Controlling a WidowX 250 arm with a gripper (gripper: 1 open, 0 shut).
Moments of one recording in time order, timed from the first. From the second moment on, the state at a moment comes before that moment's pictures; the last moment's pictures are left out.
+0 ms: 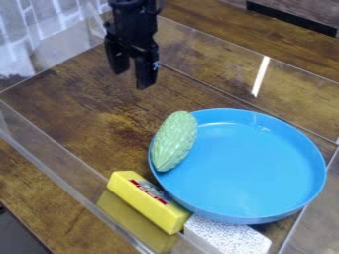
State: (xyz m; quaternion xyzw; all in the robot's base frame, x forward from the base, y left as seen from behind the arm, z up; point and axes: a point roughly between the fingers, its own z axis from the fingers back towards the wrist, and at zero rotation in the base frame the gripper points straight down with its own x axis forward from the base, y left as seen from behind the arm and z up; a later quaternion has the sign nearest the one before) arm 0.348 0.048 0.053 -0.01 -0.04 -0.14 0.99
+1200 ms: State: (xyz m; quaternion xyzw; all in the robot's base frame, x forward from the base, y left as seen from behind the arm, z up) arm 0.349 0.036 0.042 -0.01 -0.04 -0.09 0.99
